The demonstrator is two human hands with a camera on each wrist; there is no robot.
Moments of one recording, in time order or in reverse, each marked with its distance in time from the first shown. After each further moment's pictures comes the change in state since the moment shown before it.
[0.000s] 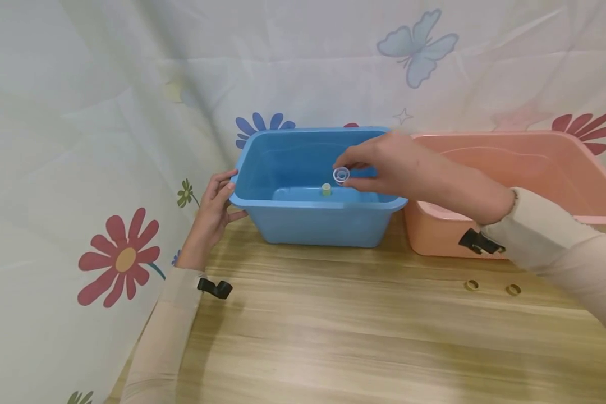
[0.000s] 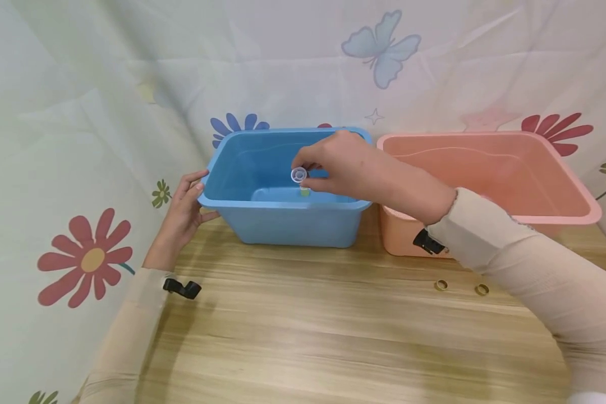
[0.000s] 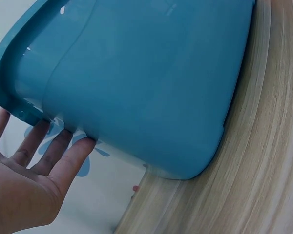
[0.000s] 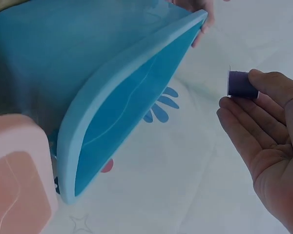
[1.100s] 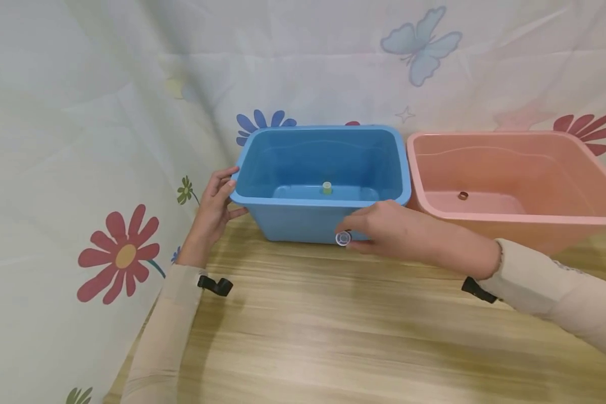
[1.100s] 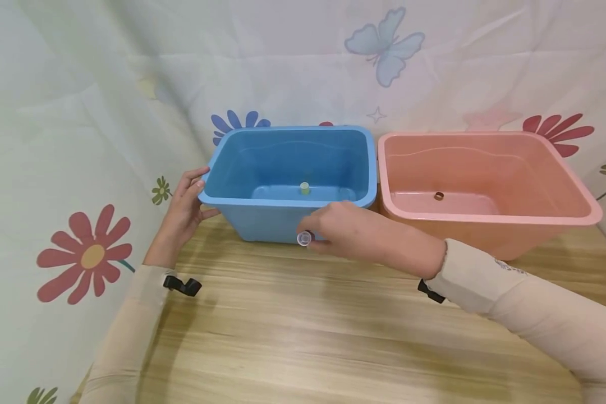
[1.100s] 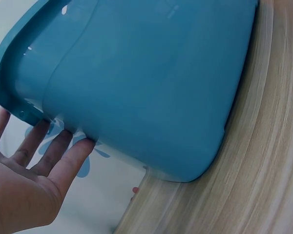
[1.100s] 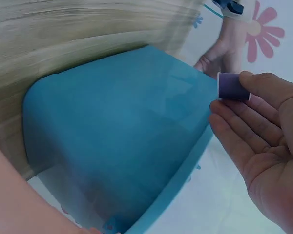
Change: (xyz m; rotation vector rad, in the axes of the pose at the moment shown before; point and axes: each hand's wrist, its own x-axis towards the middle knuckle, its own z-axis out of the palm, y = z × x) left_hand 0.002 -0.005 0.000 -0.001 0.010 0.021; right_hand -0.041 -0.028 0.070 0.053 -0.117 -0.039
